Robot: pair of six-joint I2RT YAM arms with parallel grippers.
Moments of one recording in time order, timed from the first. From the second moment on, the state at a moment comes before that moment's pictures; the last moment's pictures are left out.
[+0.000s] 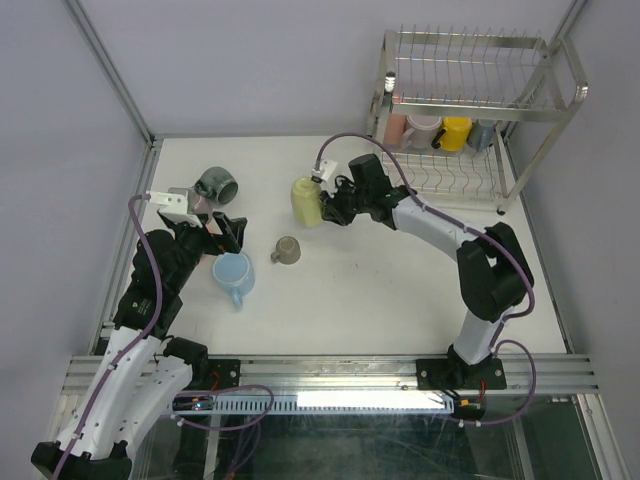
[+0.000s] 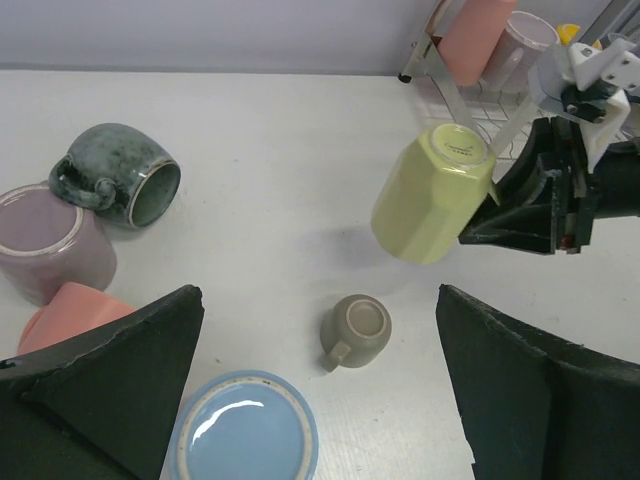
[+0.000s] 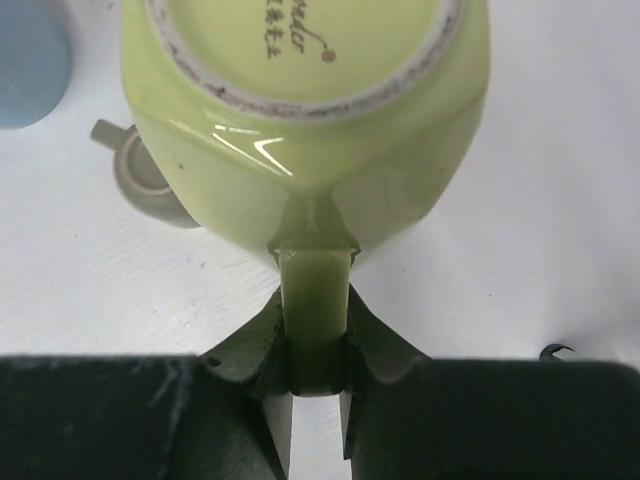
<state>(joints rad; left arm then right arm) -0.29 0.58 0.68 -0.20 0.00 -0.23 0.60 1.78 1.29 -0.19 -0.40 -0.33</state>
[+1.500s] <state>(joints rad) -0.28 0.59 0.68 -0.20 -0.03 -0.23 -0.14 1.37 1.02 -0.33 -0.83 -0.70</state>
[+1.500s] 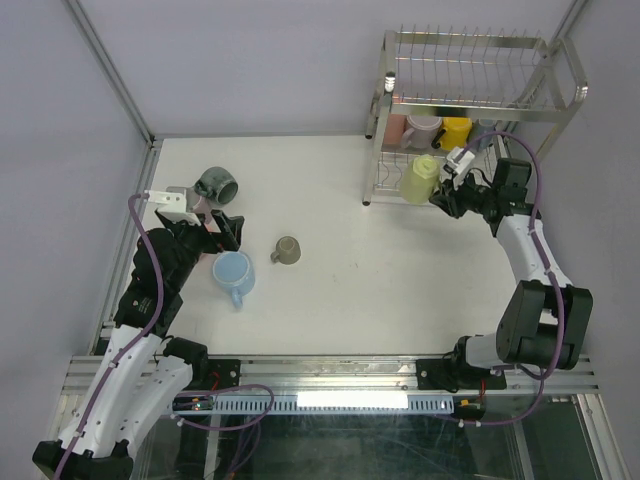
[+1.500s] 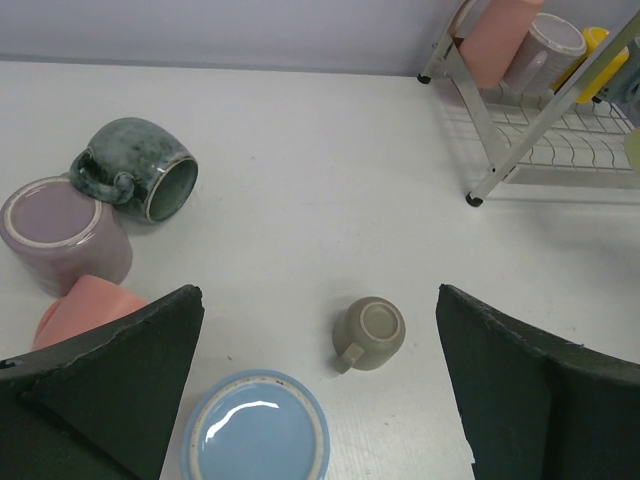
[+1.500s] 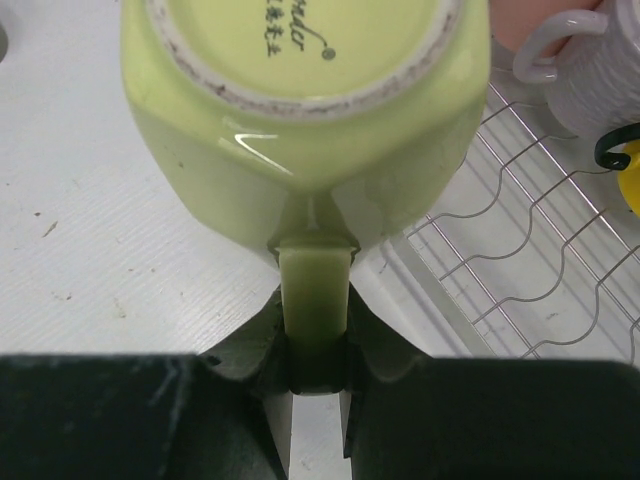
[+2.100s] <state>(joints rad) -0.28 0.60 0.67 -0.20 -0.03 -0.23 -0.14 1.61 0.98 0.13 -0.77 -0.38</state>
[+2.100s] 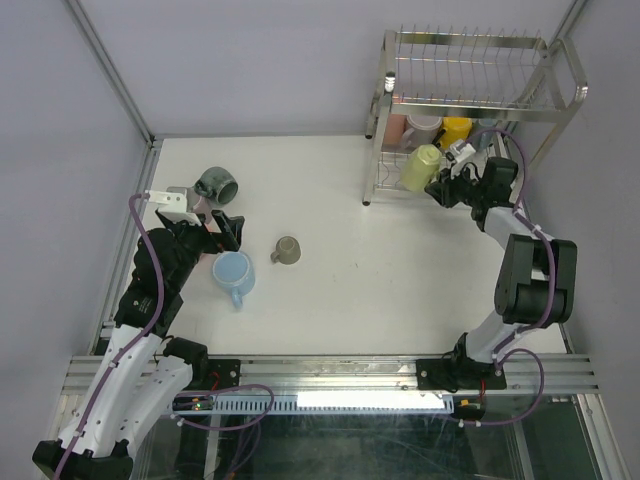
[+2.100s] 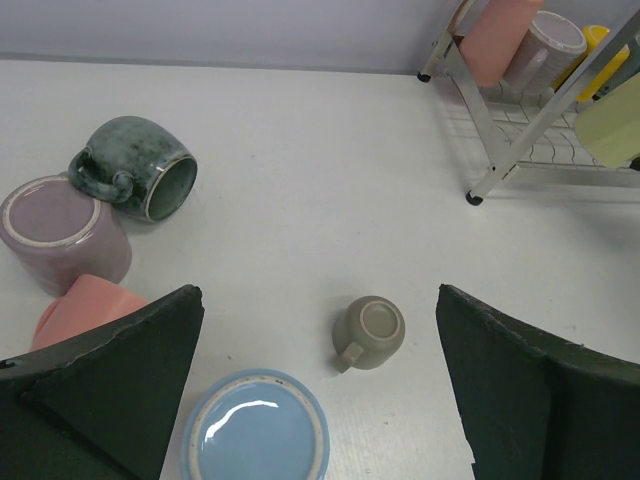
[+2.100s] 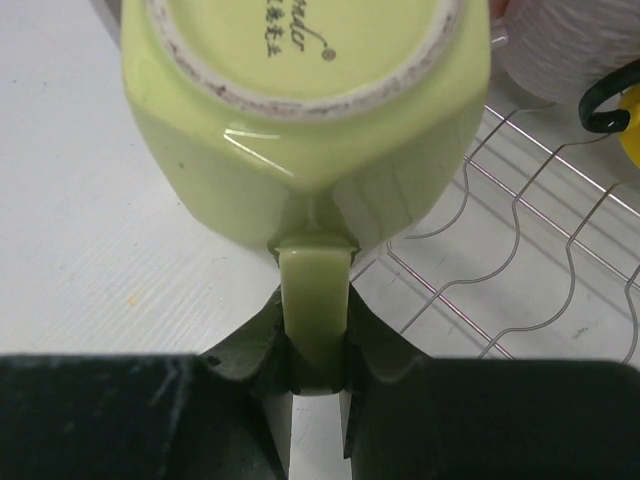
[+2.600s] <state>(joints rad) -0.27 0.60 0.67 -0.20 -0.03 -0.23 -0.03 1.79 1.00 0.35 -0.63 -0.26</state>
